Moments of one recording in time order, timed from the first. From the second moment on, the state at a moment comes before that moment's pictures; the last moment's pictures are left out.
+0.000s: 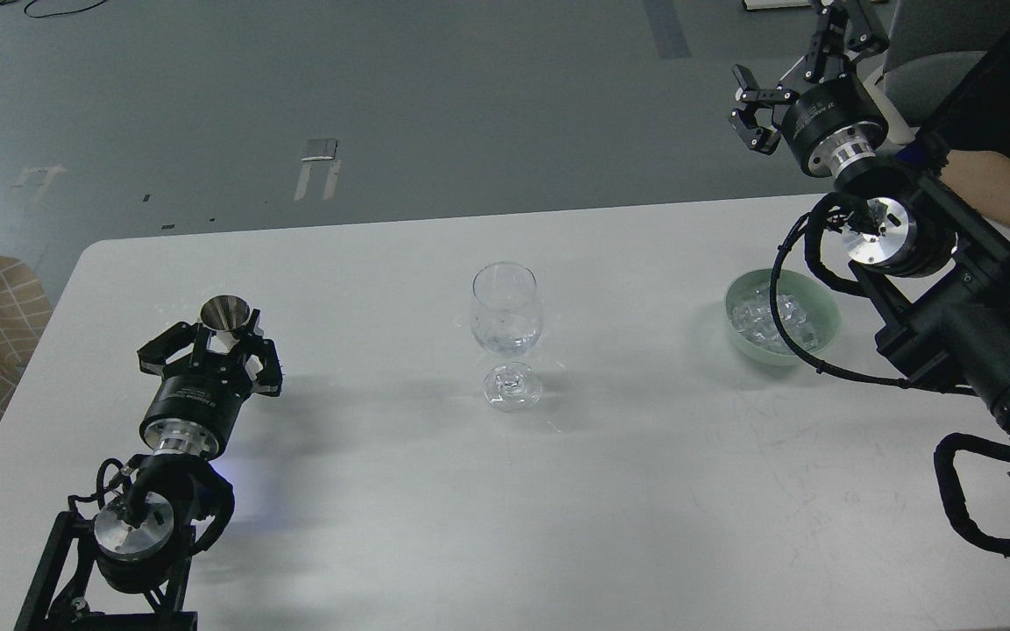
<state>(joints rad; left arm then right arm) 0.01 -0.04 -1.69 -1.36 0.16 -0.05 0.12 0.88 -0.16 1.03 0.63 -0.29 0.17 0.23</state>
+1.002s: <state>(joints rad) 0.01 -0.04 -1.68 -1.33 0.17 -0.06 0.12 0.86 -0.16 1.03 0.63 -0.30 0.17 0.23</state>
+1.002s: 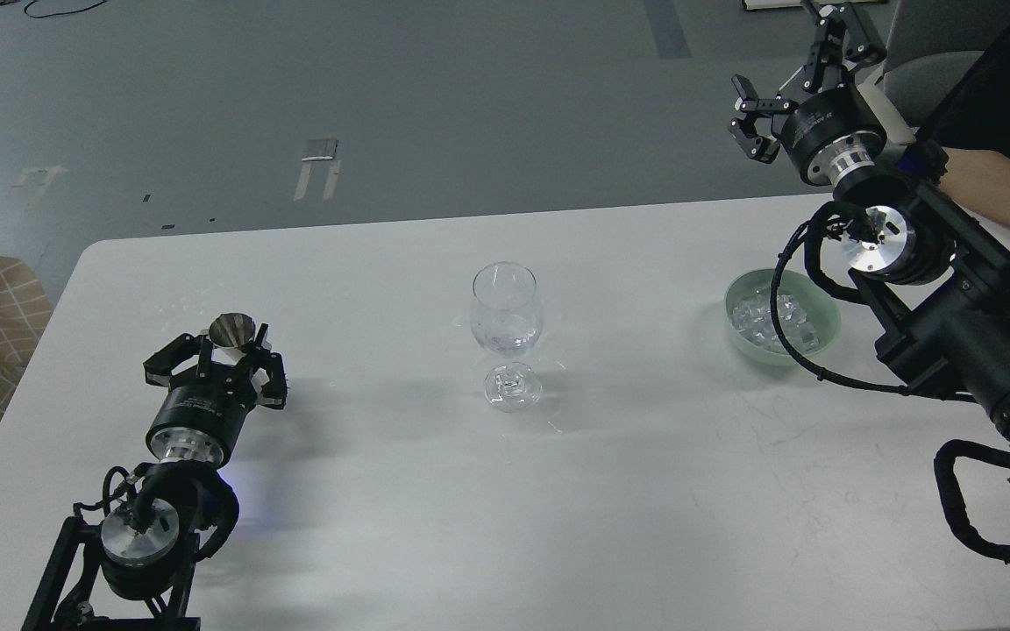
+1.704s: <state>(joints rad) 0.01 -0.04 -1.68 -1.31 0.17 -0.06 0.12 0.86 -0.16 1.03 0.63 -0.30 0.17 0.23</state>
